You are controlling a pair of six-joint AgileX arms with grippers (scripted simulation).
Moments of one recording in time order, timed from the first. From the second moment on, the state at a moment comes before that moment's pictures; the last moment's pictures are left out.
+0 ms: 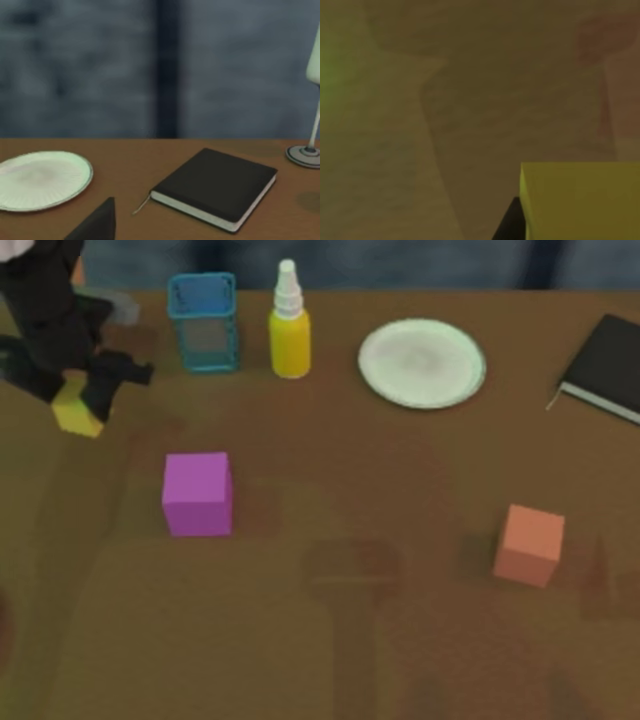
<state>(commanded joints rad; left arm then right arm) -0.08 2.38 2.04 -1.21 0.01 0.25 0.00 0.00 0.00 0.00 0.00 0.00</state>
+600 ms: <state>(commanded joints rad) -0.55 2.39 2.07 -1.26 0.00 -0.39 0.00 0.00 0.00 0.00 0.00 0.00</state>
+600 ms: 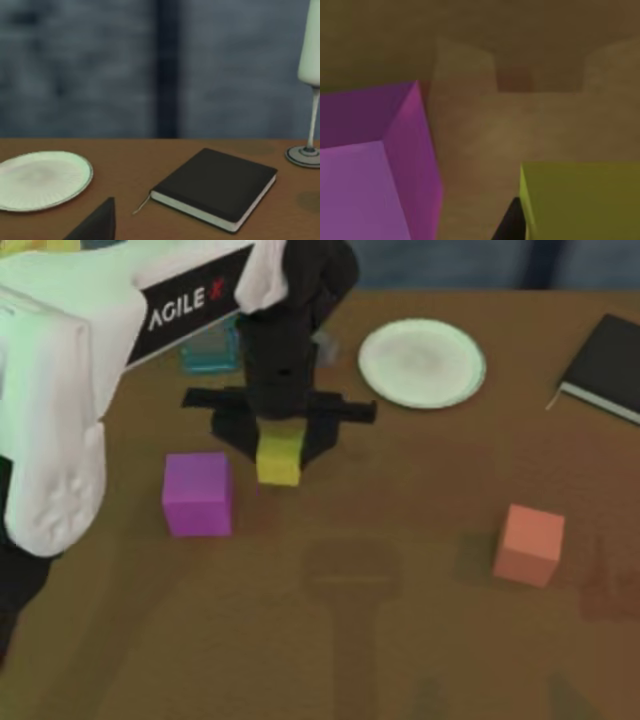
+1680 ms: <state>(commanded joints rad) -0.99 2.35 1.98 -1.20 -0.02 -0.98 0.00 0.00 0.00 0.00 0.00 0.00</state>
